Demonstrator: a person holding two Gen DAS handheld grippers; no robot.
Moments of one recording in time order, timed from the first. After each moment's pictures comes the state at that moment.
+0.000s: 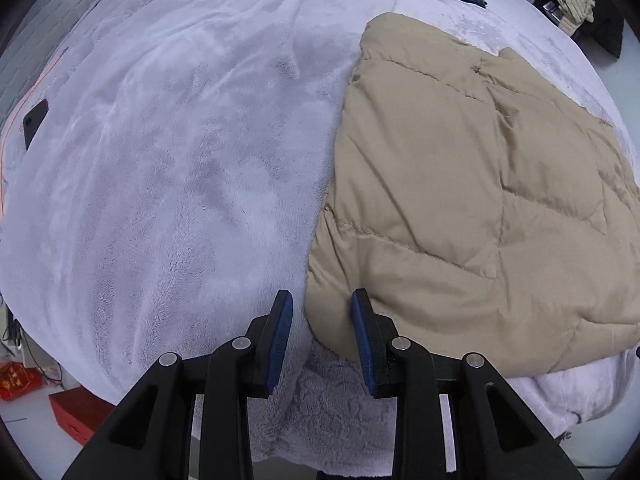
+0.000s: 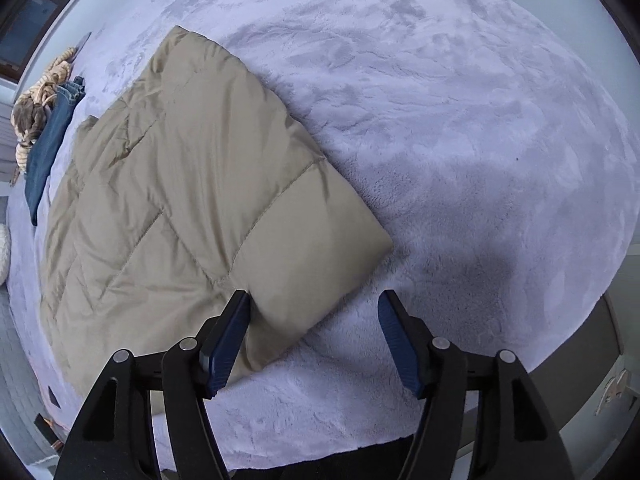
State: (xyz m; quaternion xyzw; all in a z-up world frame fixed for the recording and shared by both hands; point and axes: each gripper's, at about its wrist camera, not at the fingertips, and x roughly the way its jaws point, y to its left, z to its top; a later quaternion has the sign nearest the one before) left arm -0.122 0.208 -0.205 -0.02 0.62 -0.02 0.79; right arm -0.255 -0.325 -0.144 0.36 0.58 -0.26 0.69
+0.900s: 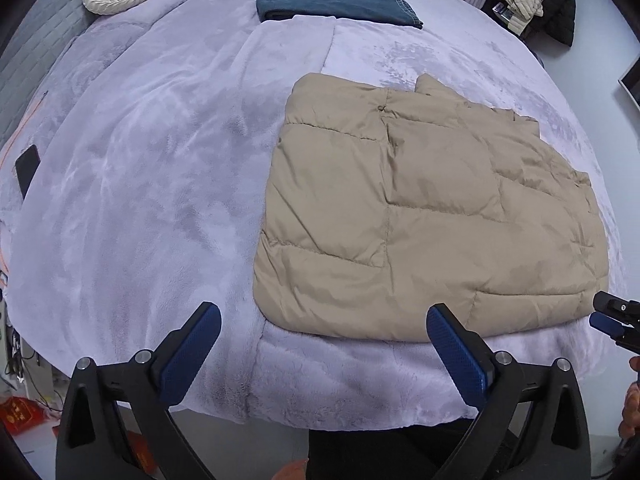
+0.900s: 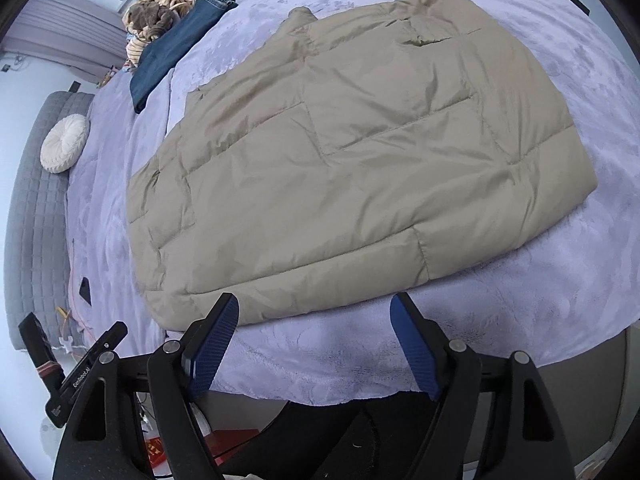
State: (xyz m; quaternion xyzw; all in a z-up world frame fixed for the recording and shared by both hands) left arm -0.148 0.178 -0.129 -0.01 0.58 -0.08 0.81; right arm -0.210 -0.177 -0.109 0.31 0.61 -0.08 0.73
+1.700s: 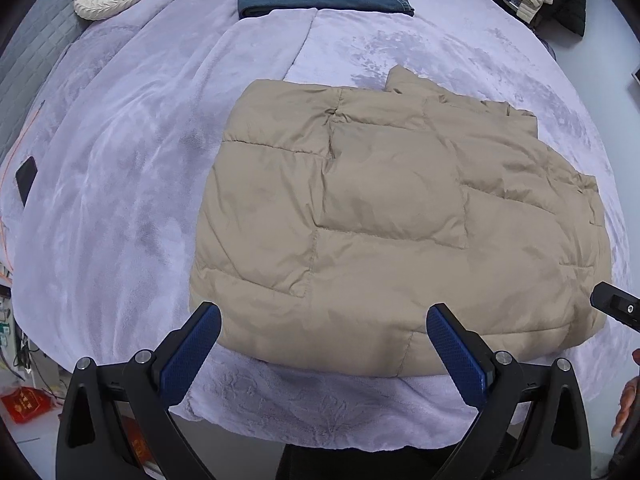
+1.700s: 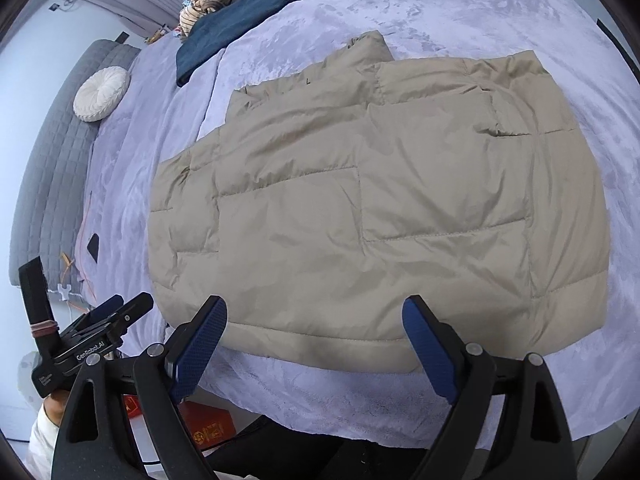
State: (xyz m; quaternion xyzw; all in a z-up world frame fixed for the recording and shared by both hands) left arm -0.123 0.105 -0.125 0.01 0.61 -0.06 0.79; right arm -0.157 -0.196 -0.100 0.24 0.62 0.02 0.75
